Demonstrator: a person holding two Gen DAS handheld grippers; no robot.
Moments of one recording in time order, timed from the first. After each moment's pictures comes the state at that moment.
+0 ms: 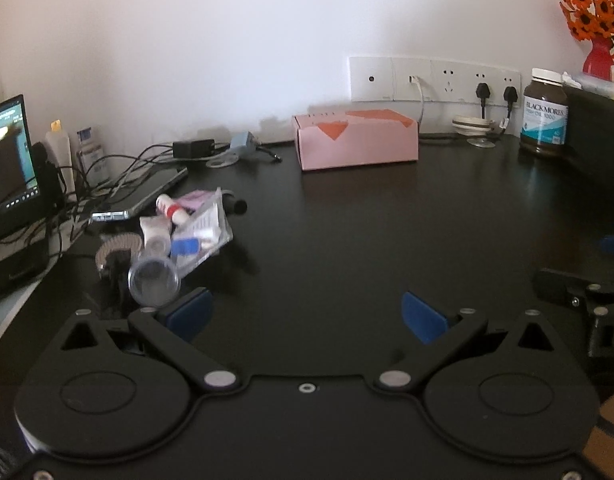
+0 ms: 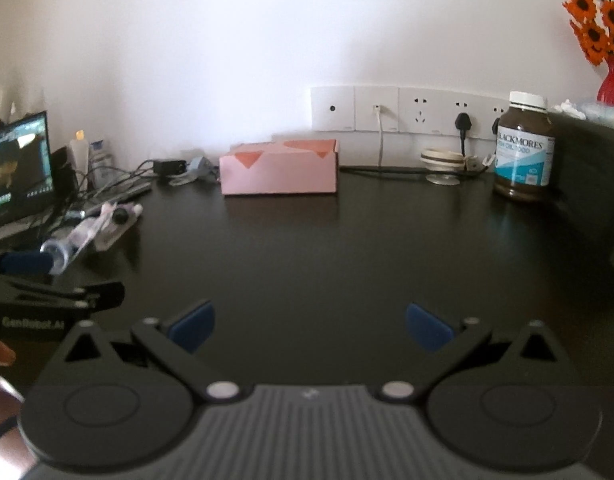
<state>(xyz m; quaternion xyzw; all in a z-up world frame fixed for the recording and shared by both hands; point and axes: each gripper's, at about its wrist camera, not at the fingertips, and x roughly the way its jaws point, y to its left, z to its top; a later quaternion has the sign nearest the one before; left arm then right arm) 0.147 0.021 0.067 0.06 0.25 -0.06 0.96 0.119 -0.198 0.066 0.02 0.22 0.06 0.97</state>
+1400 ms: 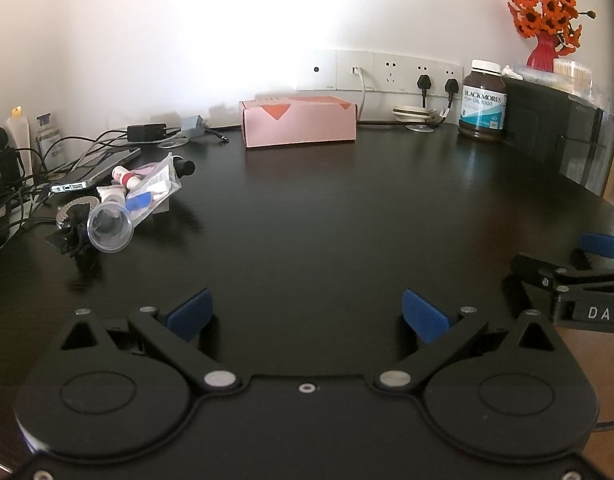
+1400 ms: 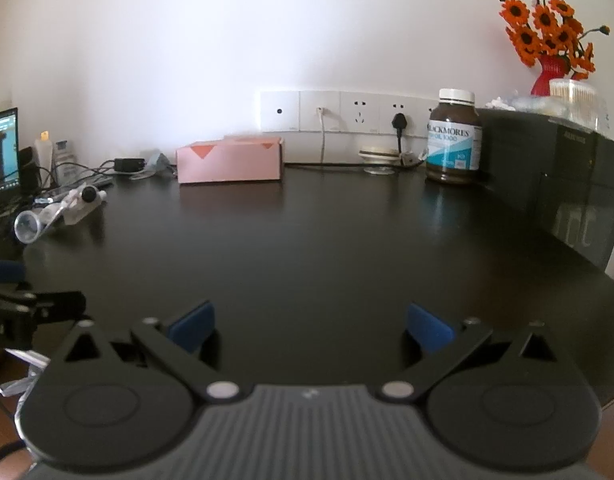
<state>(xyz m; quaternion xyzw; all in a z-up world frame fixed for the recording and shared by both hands) 0.108 0.019 0.045 0.04 0.25 -0.14 0.96 0.066 -0.216 0.034 0.02 0.20 -0.02 0.98</state>
